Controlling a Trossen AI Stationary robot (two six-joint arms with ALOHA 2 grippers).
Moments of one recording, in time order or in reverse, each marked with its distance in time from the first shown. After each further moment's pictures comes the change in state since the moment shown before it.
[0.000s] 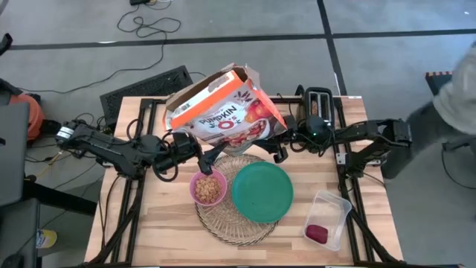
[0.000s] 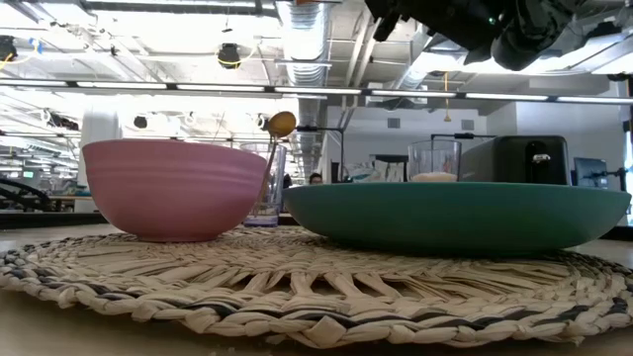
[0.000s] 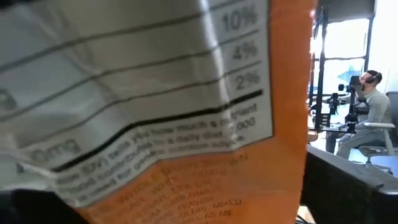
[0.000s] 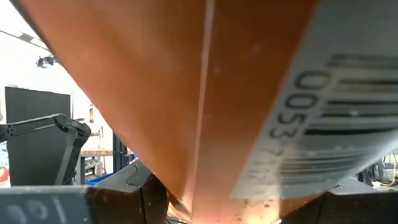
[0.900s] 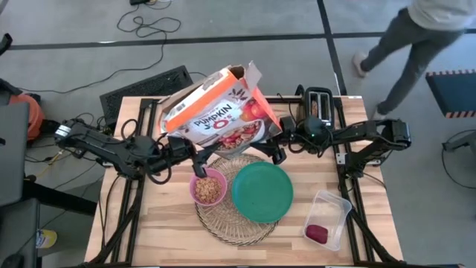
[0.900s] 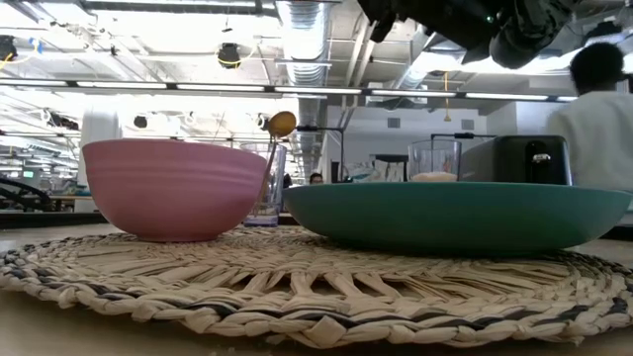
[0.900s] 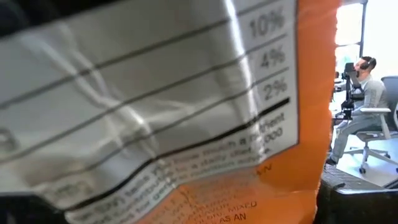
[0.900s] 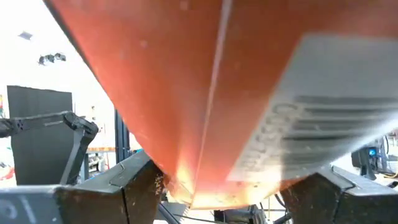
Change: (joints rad) left arm -0.052 -0.064 -0.001 -0.072 -0.039 0.045; right arm 0.002 0.002 0.011 -0.013 0.001 0.015
